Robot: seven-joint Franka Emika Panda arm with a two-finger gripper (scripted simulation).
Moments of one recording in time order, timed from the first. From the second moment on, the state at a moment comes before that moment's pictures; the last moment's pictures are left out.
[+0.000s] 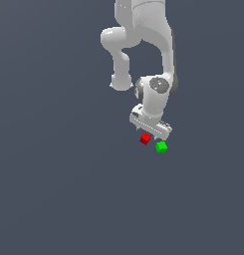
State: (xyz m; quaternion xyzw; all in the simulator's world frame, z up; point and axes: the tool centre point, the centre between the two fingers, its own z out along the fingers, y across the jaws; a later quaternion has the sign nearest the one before) arm -0.087 0.129 0.069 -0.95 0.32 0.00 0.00
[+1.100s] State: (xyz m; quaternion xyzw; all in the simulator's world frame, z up) arm -0.087 0.129 0.020 -0.95 0.32 0.00 0.00
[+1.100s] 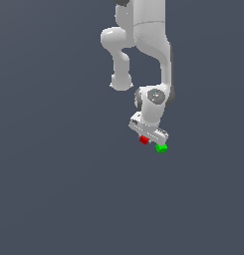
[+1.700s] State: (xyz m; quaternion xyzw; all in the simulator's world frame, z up) arm -0.088 0.129 0.028 -0.95 0.32 0.00 0.00
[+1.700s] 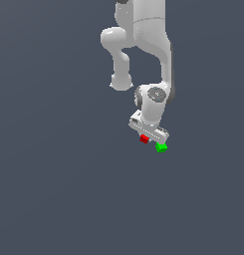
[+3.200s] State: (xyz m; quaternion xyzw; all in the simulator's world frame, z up) arm -0.085 0.131 0.118 -0.95 0.32 0.00 0.00
